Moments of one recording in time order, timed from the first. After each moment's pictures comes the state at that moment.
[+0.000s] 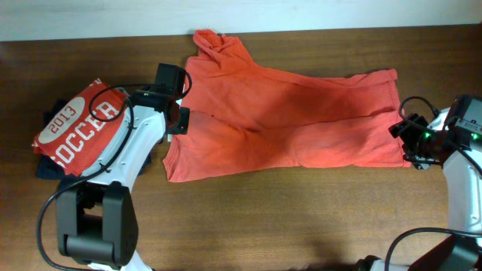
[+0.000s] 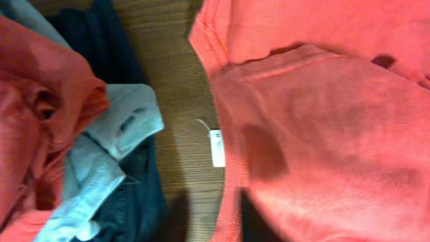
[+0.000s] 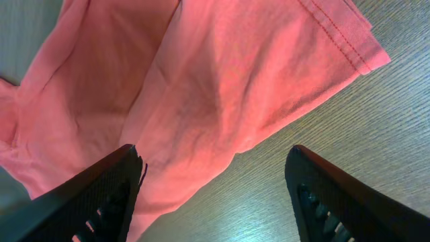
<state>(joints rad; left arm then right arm) -0.21 1.83 1.39 -0.80 -0.24 -0.04 -0.49 1.45 1.09 -0.77 -0.30 0.49</state>
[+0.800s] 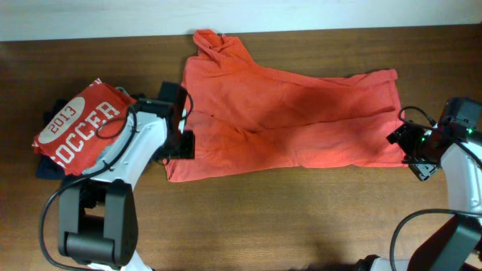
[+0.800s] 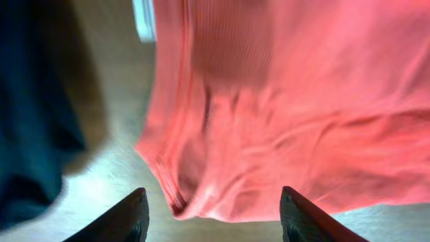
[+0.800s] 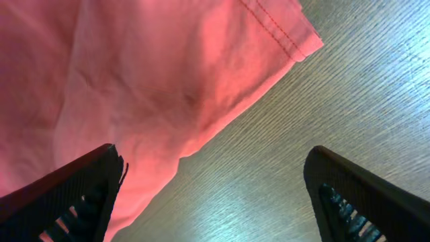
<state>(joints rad) -0.21 1.83 1.29 -0.98 -0.04 -0.20 -0.49 1.53 1.09 -0.83 -0.16 0.48</state>
